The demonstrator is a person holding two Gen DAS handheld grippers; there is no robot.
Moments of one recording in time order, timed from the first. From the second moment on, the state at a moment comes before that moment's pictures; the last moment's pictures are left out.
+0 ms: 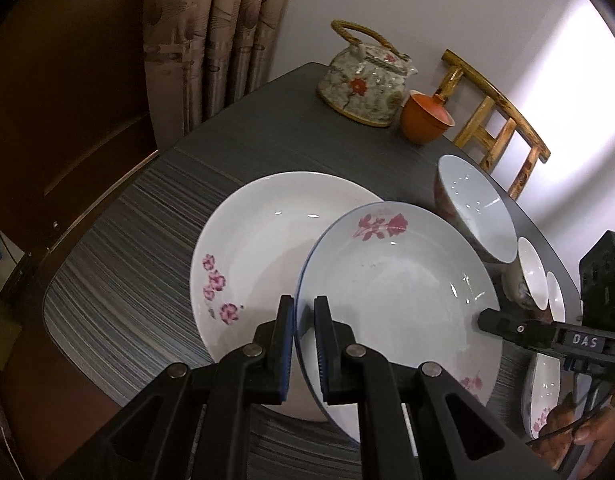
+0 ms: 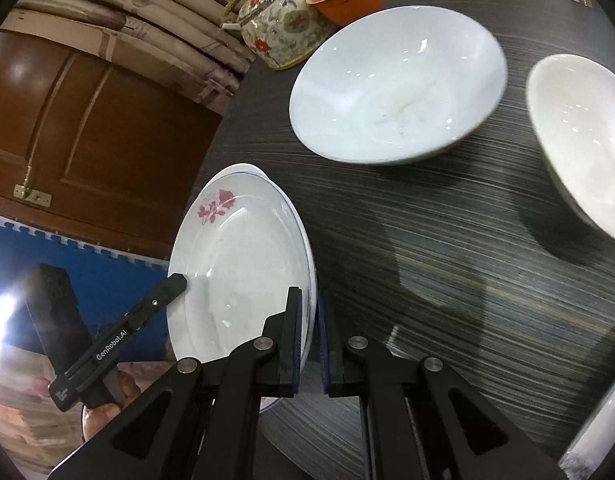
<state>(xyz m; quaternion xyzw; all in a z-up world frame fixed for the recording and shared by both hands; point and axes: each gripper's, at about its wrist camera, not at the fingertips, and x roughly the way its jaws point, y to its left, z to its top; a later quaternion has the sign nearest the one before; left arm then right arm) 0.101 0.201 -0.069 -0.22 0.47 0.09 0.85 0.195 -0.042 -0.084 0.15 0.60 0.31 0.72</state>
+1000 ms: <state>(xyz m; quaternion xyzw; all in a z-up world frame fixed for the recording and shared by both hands) 0.096 0.230 -0.052 -0.20 0.43 0.16 0.87 0.199 0.001 -0.087 0.13 0.62 0.29 0.72</state>
